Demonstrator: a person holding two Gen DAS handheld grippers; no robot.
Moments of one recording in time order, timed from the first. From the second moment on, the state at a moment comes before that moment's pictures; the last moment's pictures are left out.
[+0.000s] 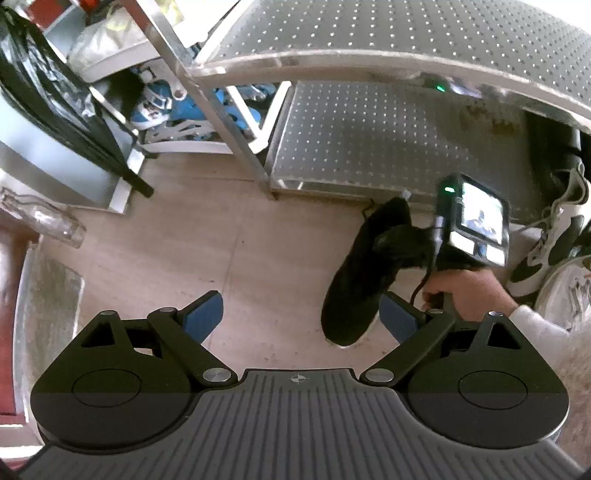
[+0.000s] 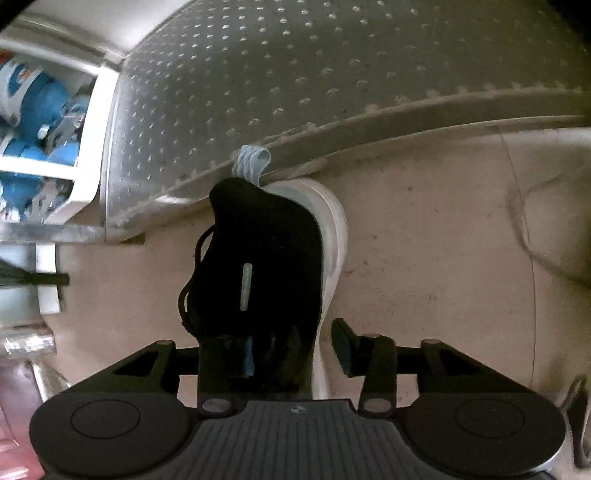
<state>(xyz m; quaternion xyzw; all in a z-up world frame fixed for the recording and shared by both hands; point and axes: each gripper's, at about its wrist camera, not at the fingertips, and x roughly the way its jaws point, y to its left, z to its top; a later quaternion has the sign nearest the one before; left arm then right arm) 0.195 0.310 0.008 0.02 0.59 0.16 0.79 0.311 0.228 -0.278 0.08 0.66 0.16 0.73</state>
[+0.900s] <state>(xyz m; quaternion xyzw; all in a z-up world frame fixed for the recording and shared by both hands) 0.195 0.226 0.021 0.06 0.57 0.08 0.81 0.220 0.019 -0.067 0.13 0.57 0.20 0.78</state>
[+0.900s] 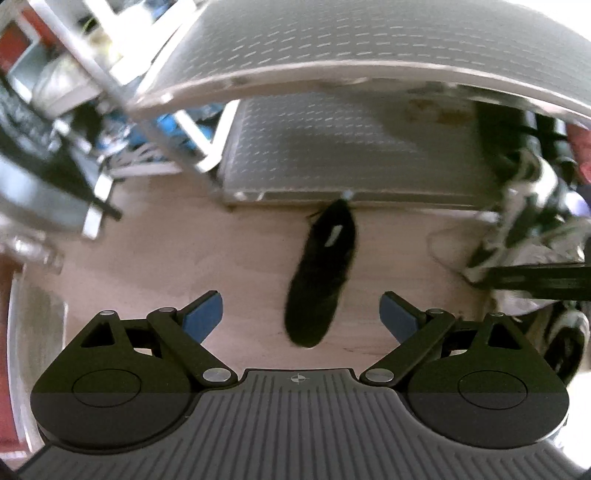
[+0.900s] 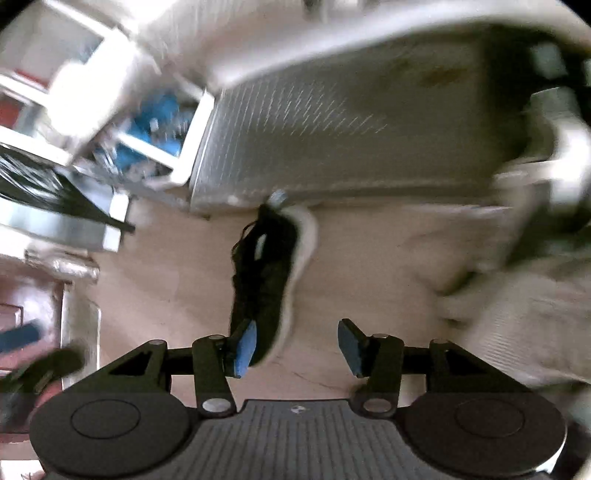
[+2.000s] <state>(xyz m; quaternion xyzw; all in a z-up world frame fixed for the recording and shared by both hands) 0.192 -0.046 -0.179 0.07 0.70 -0.17 0.69 0.138 -0.241 -0.035 0.22 0.54 0.10 0.80</state>
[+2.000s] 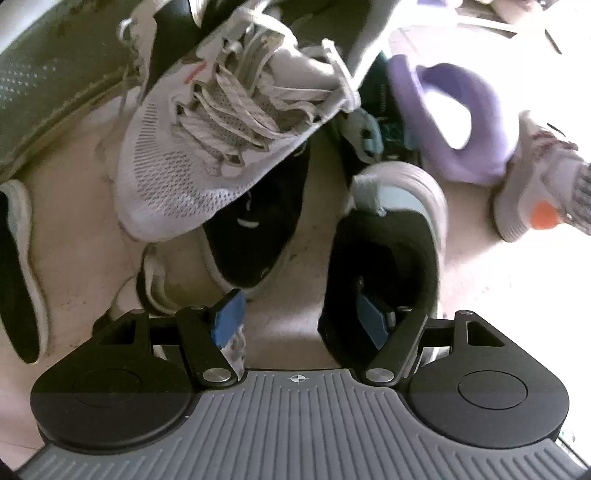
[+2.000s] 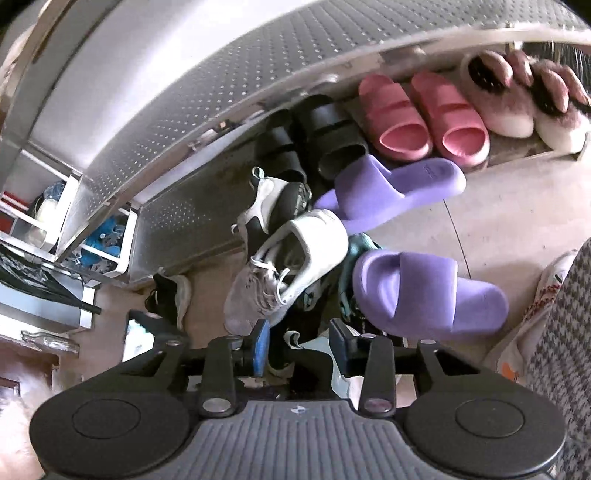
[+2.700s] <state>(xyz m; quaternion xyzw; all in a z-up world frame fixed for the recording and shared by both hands) 0.161 0.021 -0.069 -0.03 0.69 -0.14 0.71 0.138 -0.220 -0.028 0.21 0.53 0.11 0.81</state>
